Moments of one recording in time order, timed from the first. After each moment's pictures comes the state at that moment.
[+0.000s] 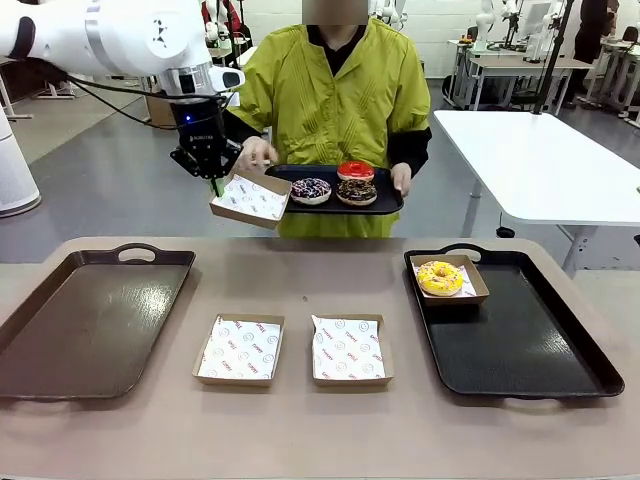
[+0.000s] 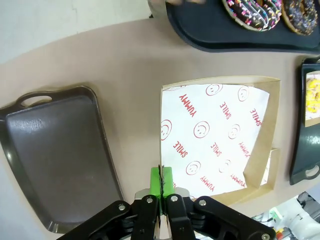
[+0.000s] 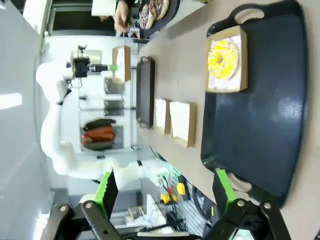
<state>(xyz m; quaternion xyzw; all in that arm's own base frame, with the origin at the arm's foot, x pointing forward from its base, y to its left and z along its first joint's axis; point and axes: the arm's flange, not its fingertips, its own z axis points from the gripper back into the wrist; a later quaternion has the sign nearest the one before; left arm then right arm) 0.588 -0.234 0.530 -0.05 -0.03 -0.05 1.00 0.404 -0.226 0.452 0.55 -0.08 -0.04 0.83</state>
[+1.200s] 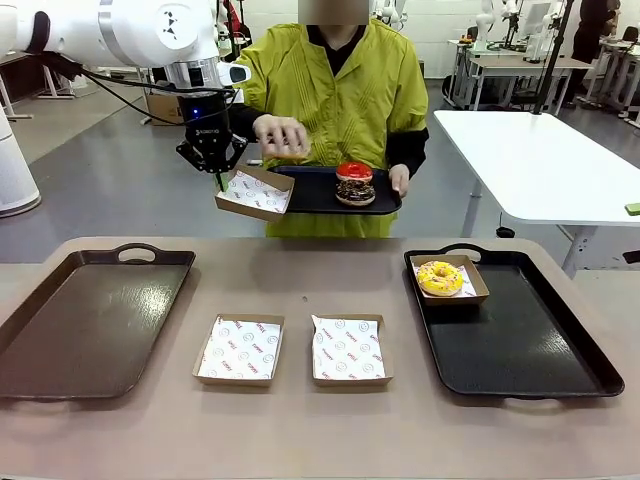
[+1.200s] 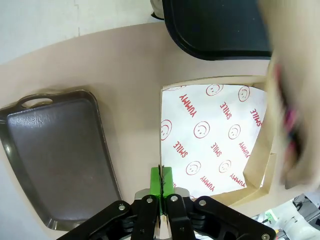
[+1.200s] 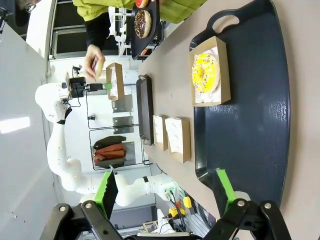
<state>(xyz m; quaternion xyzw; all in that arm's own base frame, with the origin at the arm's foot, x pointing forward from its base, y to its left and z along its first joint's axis) 0.605 -0.240 0.532 -0.04 -0.02 -0.04 1.00 0.417 -0.237 0.410 0.56 -0.08 -0.09 0.82</state>
